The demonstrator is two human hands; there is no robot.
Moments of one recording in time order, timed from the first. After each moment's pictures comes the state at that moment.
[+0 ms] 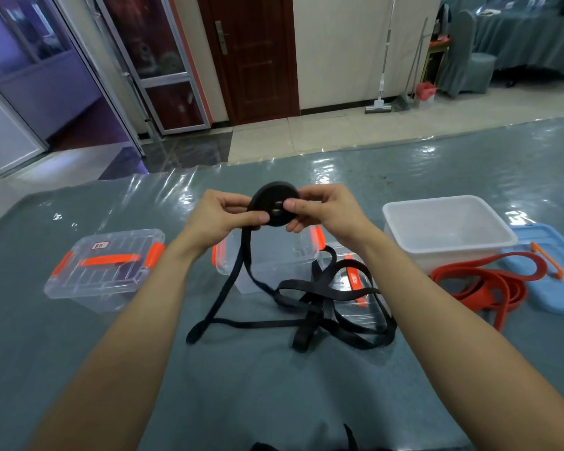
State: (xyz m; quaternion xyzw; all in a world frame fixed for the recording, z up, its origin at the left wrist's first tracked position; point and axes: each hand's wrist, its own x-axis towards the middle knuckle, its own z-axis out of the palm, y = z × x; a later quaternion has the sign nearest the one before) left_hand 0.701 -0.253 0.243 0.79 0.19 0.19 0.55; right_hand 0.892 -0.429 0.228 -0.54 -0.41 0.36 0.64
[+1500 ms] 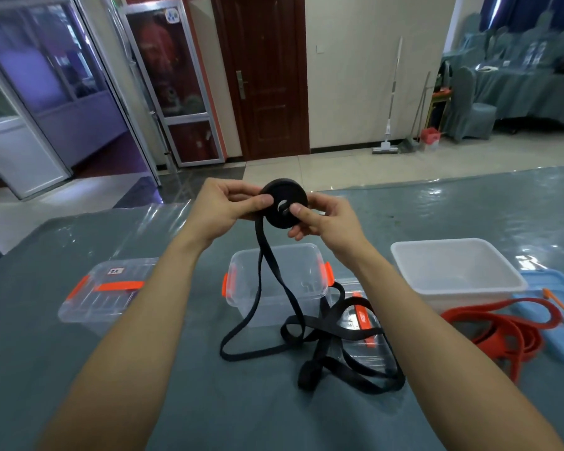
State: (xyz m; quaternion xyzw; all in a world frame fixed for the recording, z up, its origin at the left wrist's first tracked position) left_hand 0.713 -0.238 0.312 0.78 0.14 0.31 0.52; right_hand 0.882 -0.404 0.270 -0.53 -0.40 0.29 0.68
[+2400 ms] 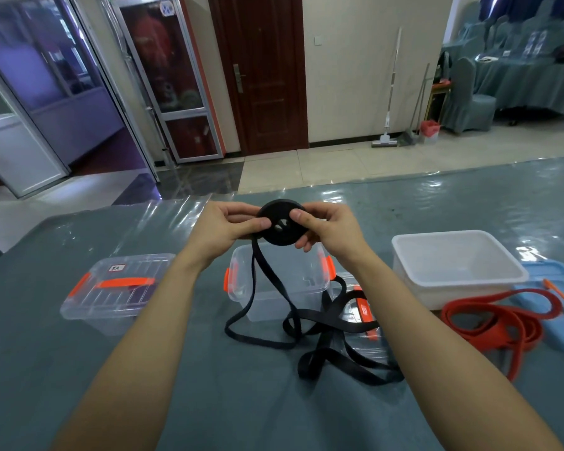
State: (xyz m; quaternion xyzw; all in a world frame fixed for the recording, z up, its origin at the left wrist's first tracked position) left_hand 0.696 -0.238 0.273 0.77 0.20 0.26 0.54; right_hand 0.877 -0.408 0.248 -0.57 -0.41 0.28 0.66
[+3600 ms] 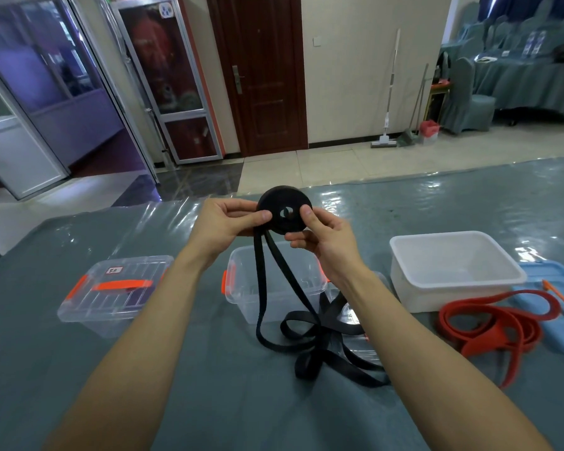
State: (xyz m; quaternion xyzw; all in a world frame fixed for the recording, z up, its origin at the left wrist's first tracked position) left_hand 0.707 -0.243 0.278 0.75 0.18 0.28 0.56; right_hand 0.868 -0.407 0.228 -0.44 -0.29 0.37 0.77
